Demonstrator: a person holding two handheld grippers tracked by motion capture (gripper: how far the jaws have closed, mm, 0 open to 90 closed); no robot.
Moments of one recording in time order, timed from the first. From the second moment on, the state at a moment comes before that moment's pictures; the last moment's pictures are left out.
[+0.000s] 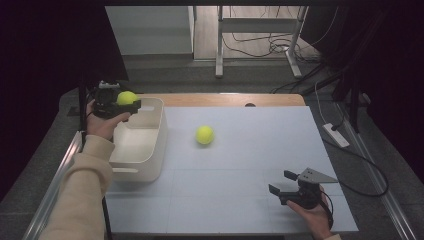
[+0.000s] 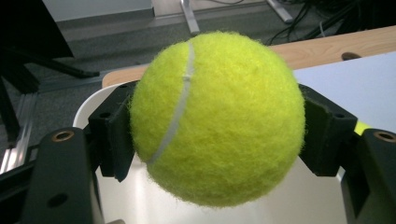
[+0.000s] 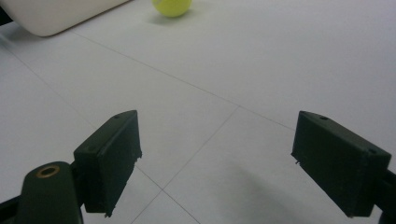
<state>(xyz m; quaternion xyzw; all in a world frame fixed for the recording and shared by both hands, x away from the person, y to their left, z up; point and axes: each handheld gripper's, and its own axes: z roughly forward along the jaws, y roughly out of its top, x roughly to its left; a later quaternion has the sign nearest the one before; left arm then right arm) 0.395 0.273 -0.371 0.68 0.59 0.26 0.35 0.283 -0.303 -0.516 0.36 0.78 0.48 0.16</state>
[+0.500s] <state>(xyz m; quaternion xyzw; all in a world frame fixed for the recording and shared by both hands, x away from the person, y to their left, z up) 0.414 0.278 -0.384 0.68 0.61 0.24 0.32 0.283 -0.304 -0.515 0.36 0.78 0.48 0.16</state>
